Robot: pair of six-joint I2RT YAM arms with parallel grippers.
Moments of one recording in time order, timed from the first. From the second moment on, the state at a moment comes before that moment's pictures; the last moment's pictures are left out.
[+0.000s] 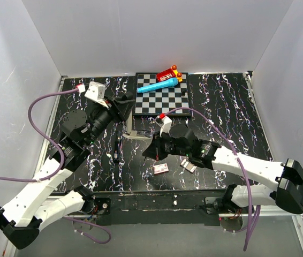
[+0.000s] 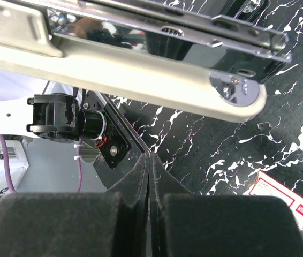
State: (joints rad) left arm -0.67 0.88 1.02 -0.01 -0.04 -0.29; right arm 1.05 1.21 0.85 -0.06 -0.18 0.68
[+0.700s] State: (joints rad) left arm -0.67 0.81 1.00 -0.07 -0.04 -0.33; right arm 1.06 1.26 0.93 -0.07 0.04 0.62
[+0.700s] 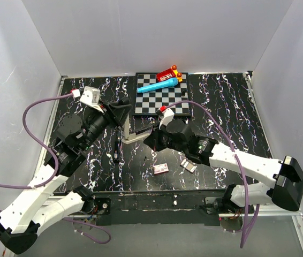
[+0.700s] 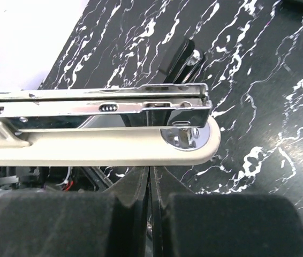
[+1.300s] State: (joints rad) left arm -0.67 0.77 0.96 -0.15 0.09 -0.36; right arm 1.05 1.25 1.06 -0.18 0.20 0.44
